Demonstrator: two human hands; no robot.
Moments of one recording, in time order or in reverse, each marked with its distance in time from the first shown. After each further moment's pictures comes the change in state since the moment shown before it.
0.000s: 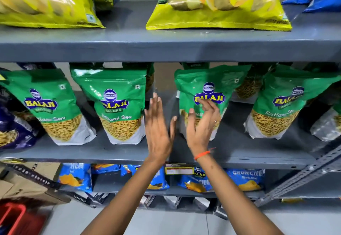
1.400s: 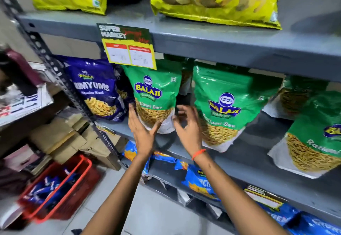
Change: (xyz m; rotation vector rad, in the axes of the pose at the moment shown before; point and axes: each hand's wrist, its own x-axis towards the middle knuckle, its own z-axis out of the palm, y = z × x) left_hand -0.006 -0.246 -0.179 -0.058 0.238 -0.561; right_hand -0.119 -0.090 0.229 0.231 -0.690 0.047
